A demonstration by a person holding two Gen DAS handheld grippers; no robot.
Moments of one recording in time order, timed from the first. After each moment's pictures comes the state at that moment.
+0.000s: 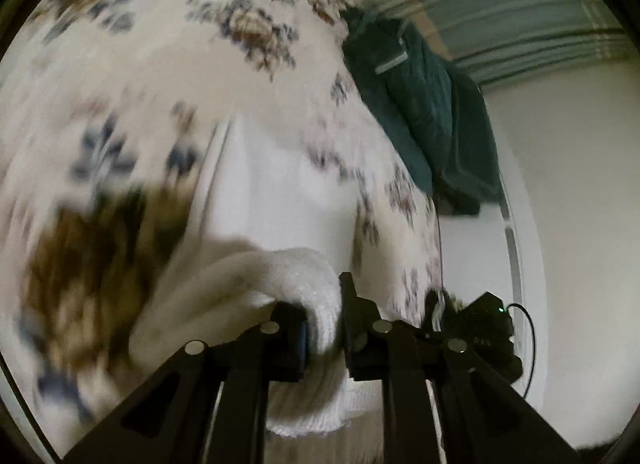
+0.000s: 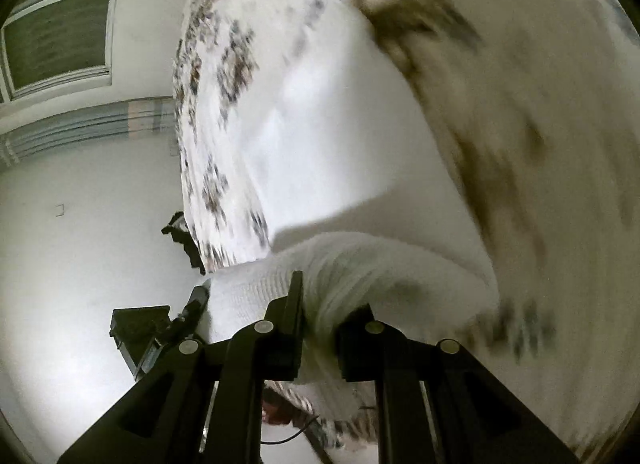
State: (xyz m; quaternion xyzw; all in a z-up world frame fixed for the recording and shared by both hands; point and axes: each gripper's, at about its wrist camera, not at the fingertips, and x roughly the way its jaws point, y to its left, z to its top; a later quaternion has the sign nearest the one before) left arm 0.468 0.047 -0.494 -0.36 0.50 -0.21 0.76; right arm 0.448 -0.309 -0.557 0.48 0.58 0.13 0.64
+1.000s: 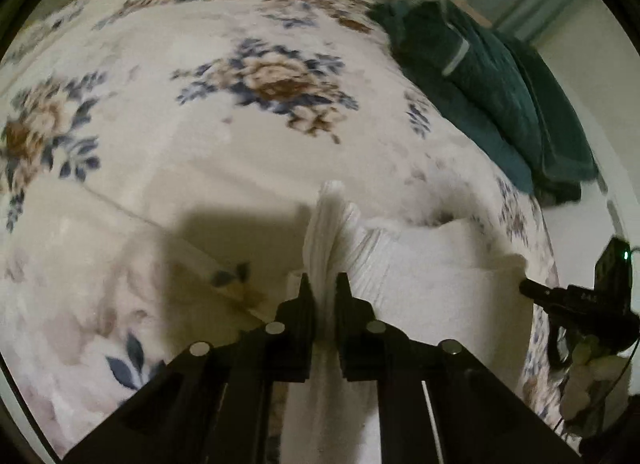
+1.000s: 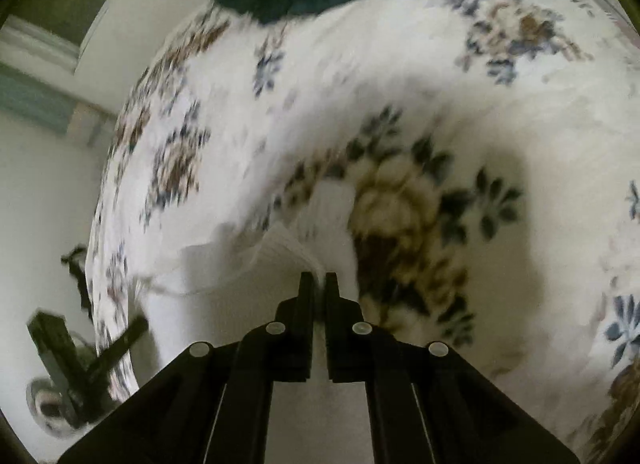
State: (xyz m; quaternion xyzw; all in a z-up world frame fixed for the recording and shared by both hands) left arm 0.596 0.050 -0.558 -0.18 0.52 -0.13 0.82; right arm 0.571 -0.352 -0.549 0.28 0.54 0.01 0.79
